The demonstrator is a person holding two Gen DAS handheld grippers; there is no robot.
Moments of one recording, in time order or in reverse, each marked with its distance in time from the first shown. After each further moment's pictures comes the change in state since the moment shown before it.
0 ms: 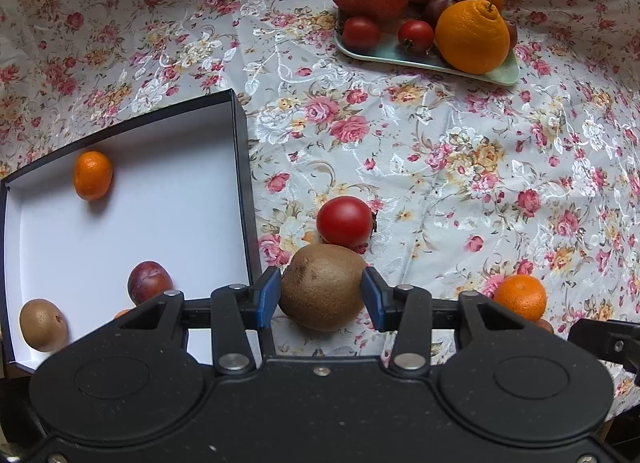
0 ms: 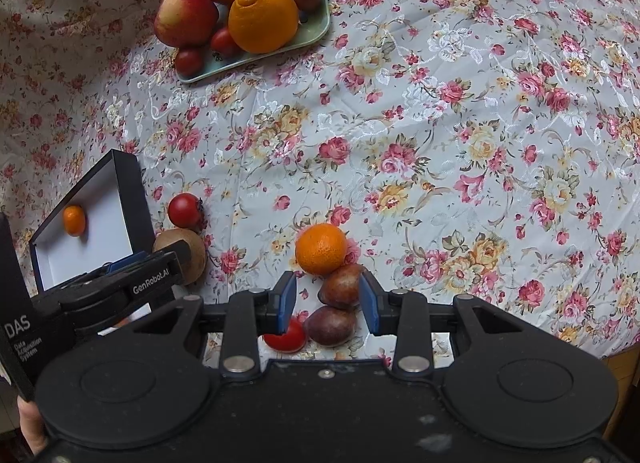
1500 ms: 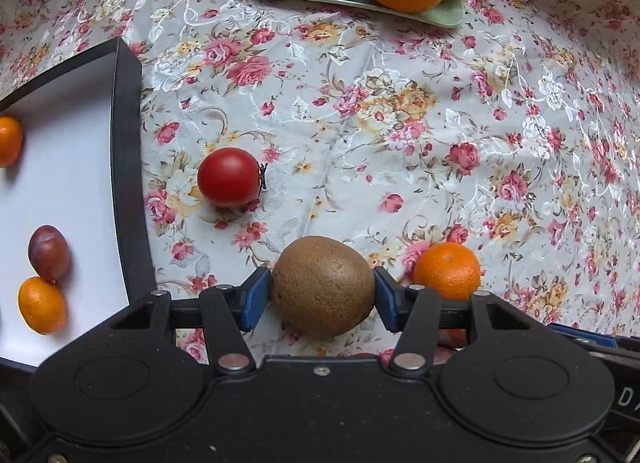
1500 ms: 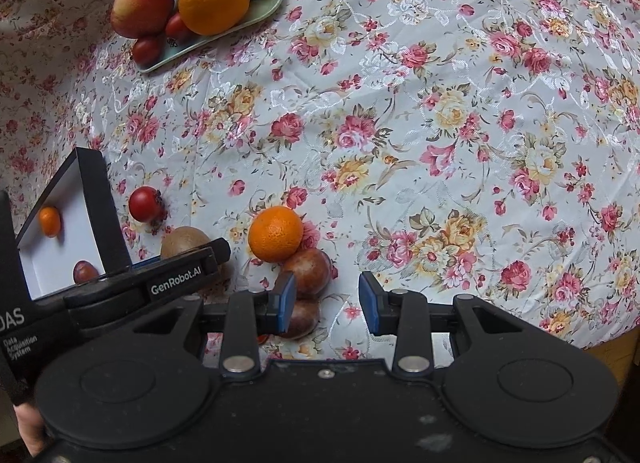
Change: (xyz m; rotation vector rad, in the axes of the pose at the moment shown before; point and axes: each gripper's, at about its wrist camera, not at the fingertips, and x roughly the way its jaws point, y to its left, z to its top) left arm 0.022 -0.045 -0.007 0.020 0.136 -0.134; right arm 0.023 -0.027 -0.002 0.057 0.053 -0.025
